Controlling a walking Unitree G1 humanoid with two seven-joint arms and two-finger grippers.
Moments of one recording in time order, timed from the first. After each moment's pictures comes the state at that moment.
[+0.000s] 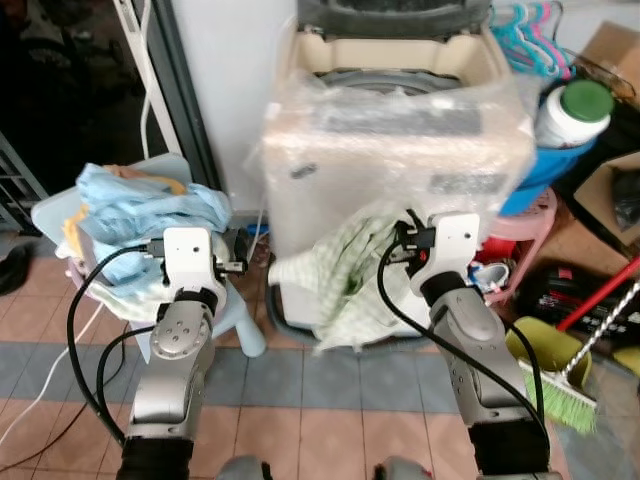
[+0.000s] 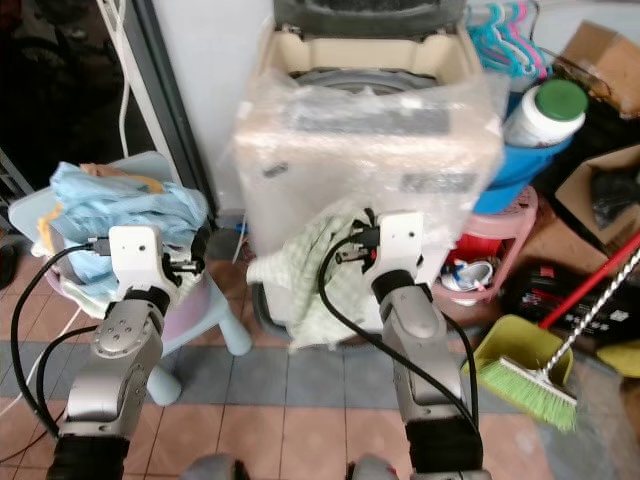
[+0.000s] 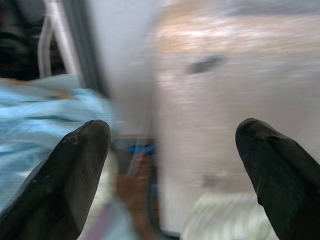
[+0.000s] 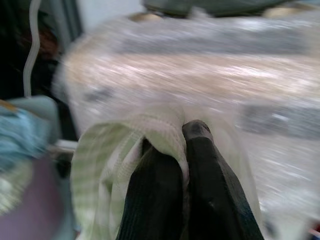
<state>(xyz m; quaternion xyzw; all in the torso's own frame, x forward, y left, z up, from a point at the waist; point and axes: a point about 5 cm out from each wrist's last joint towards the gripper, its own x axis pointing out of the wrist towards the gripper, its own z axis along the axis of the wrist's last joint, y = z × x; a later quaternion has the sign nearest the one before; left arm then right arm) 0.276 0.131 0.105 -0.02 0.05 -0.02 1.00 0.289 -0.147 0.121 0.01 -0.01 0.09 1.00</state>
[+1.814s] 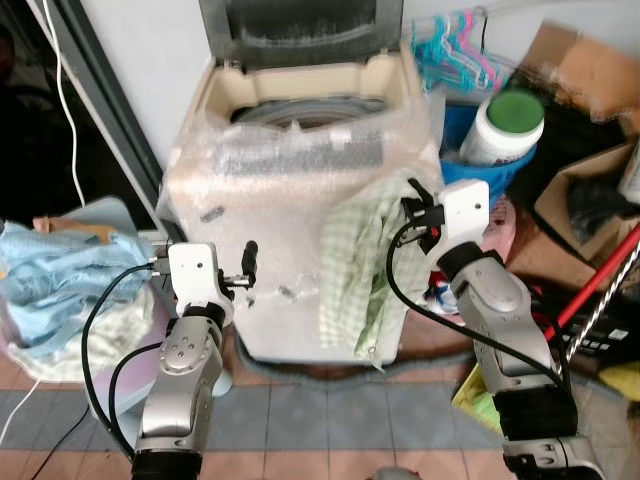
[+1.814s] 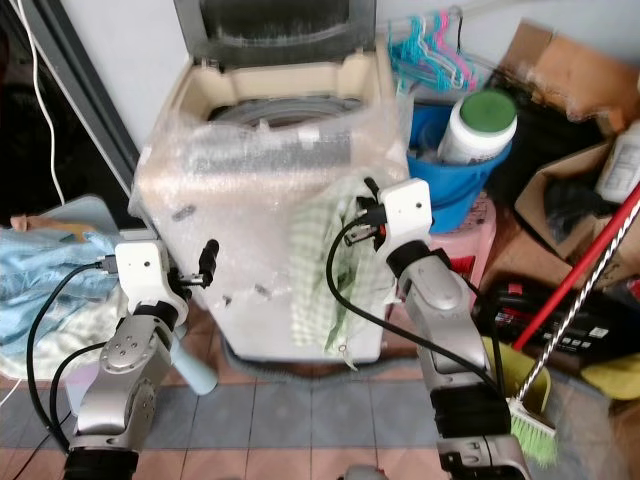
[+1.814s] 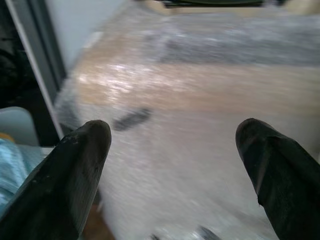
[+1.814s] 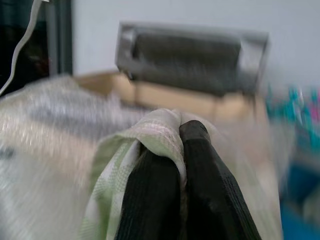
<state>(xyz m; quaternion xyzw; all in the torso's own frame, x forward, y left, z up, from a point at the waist) 0.272 0.153 0.099 -0.03 0.04 0.00 1.00 0.319 -0.135 0.182 -0.10 -0.12 0.22 0.96</state>
